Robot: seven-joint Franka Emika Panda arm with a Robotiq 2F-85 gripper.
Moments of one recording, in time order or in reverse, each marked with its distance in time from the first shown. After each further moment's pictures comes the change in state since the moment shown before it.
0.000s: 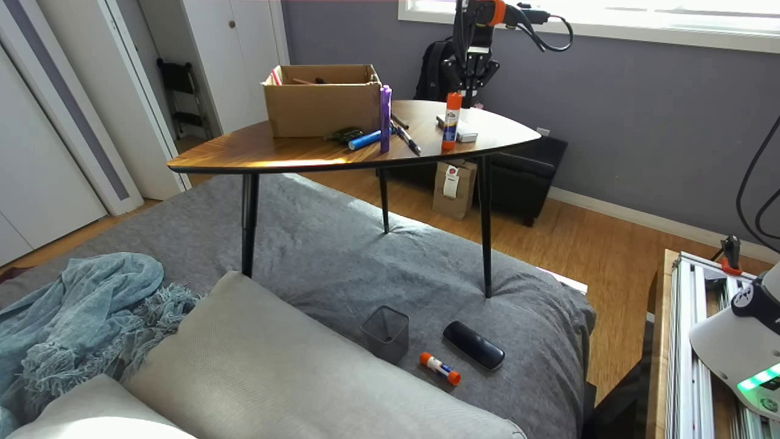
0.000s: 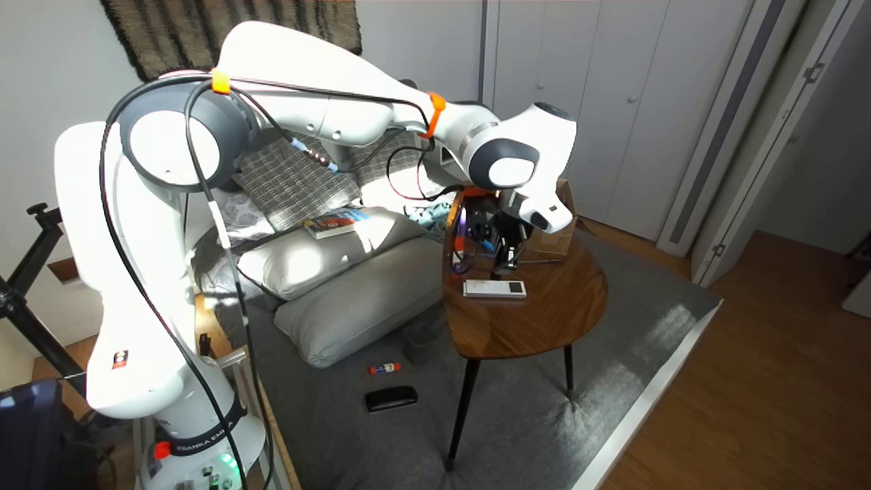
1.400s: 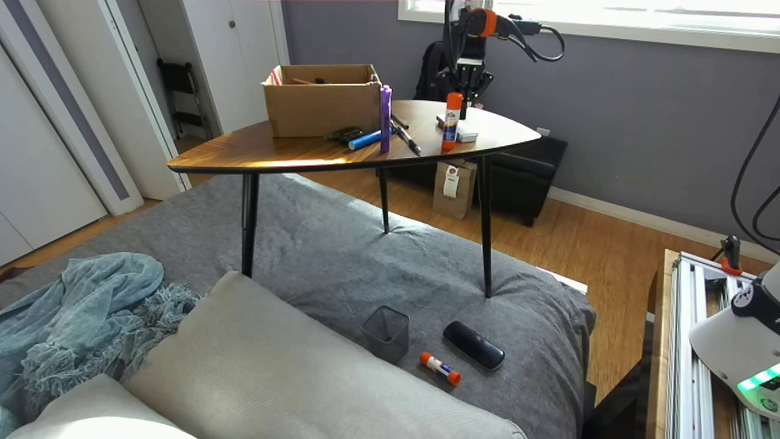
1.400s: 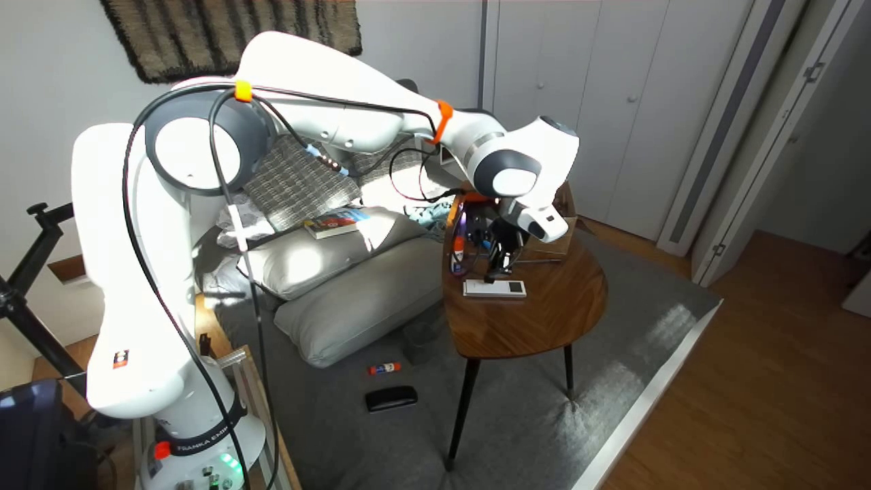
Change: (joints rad) arm 0.004 0.055 0.006 0.024 0.045 -0.036 0.000
